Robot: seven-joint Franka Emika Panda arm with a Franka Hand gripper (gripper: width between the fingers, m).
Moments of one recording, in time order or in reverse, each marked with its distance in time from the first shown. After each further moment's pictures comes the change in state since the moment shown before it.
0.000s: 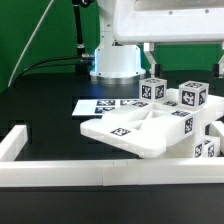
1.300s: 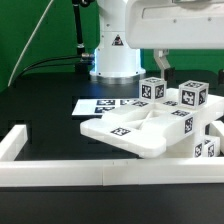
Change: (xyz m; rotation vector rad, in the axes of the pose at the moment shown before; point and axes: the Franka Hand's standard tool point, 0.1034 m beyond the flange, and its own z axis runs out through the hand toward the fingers) arm -0.012 -0.009 0.019 -0.046 -0.138 0.283
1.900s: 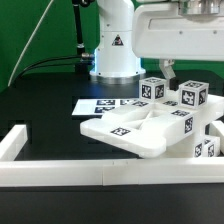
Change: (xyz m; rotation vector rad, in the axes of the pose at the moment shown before) arm -0.006 -0.007 0.009 -0.008 0.005 0.015
